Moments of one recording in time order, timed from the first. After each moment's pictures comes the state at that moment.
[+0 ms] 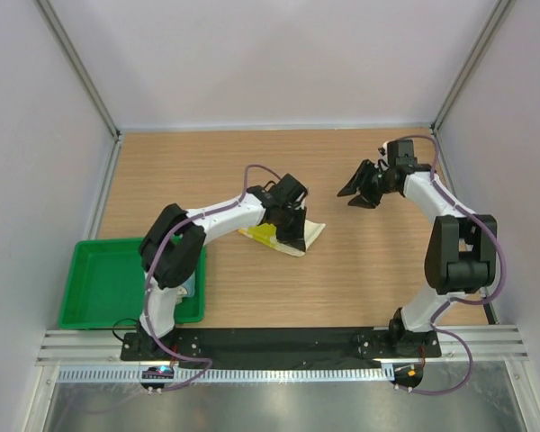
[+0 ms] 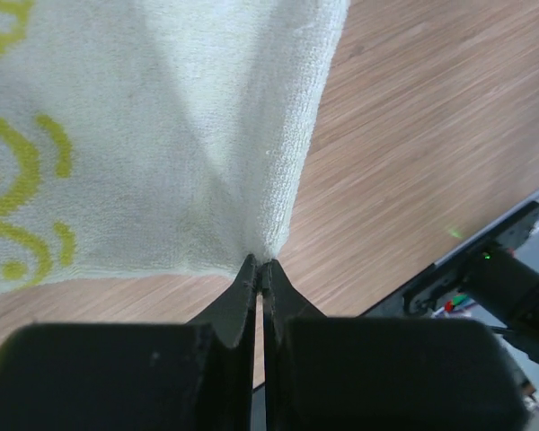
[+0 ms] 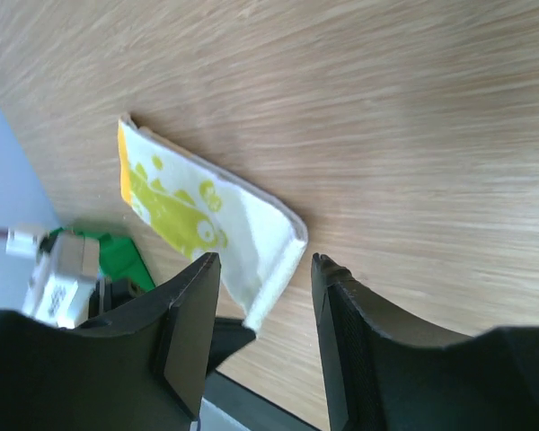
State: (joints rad) left arm -0.82 2.00 1.49 -0.58 0.28 -0.64; right arm 0.01 1.70 1.22 -0.53 -0.48 0.60
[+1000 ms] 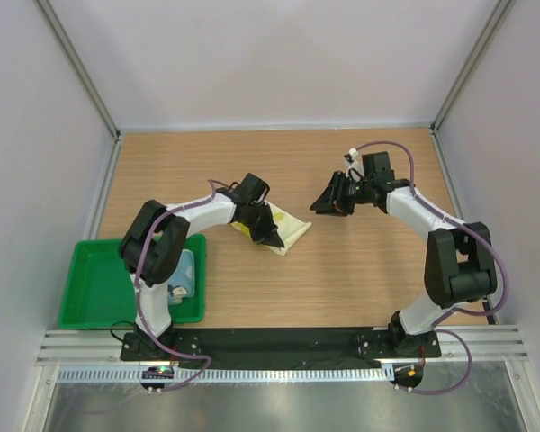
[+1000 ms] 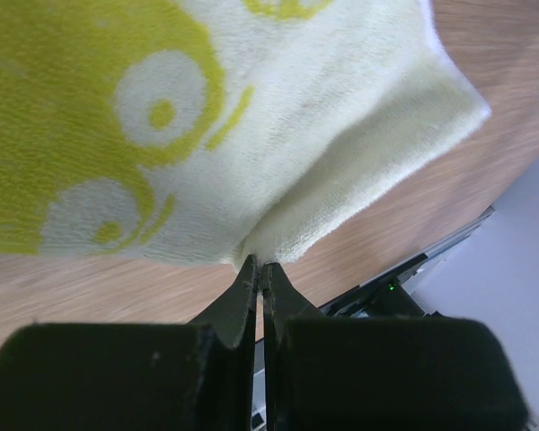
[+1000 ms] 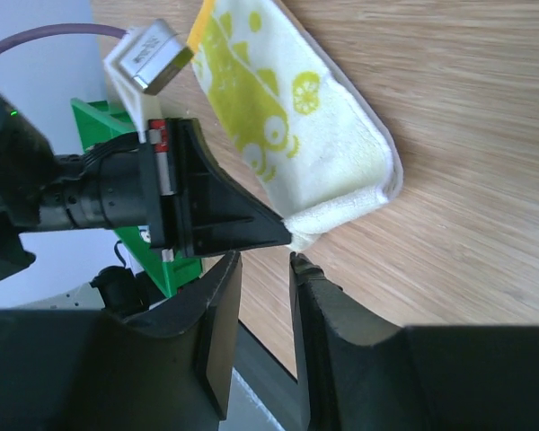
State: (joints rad) left arm -0.61 1.92 1.24 -0.44 0.44 -0.96; right arm 0.19 1.60 1.06 -0.33 -0.70 0.59
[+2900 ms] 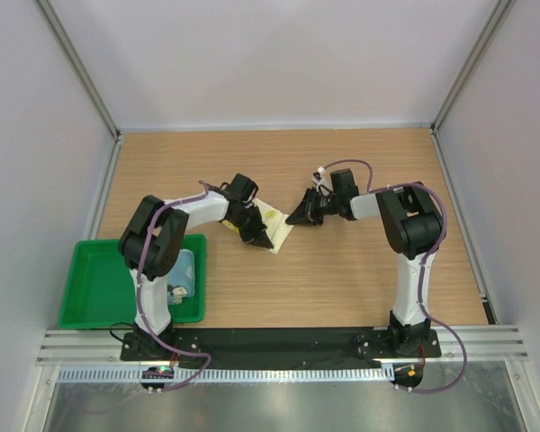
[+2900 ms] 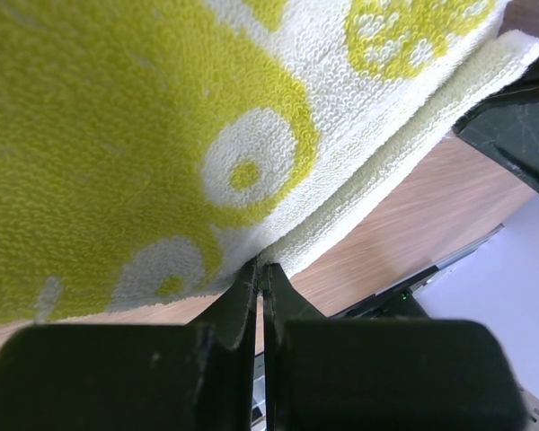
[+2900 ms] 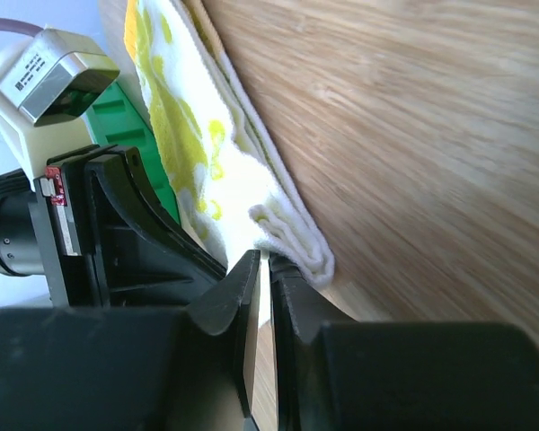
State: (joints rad) left arm -0.52 1.96 1.21 -0.47 0.45 -0.91; right arm 0.30 2.08 1.07 0.21 -0.85 0.73
